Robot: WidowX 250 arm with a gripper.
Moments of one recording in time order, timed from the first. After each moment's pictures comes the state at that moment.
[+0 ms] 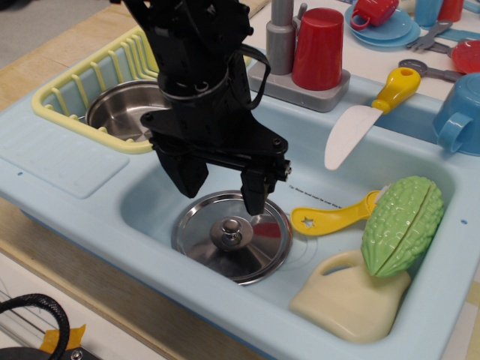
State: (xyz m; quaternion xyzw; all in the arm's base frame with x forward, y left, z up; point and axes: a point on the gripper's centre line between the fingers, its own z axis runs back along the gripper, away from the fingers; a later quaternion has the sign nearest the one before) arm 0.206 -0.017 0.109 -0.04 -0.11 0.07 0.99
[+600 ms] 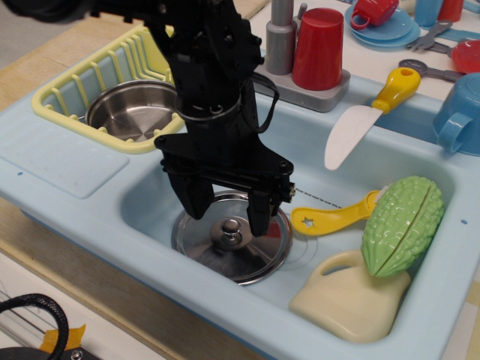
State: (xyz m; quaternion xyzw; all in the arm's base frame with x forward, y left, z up) arm 0.210 -0.018 0.081 -0.04 -0.05 0.07 1.00
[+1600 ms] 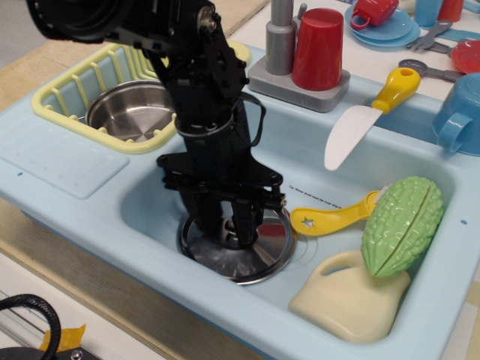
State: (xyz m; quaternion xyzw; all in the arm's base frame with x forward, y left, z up) arm 0.217 -0.011 0.056 -0.07 -0.03 0.07 0.99
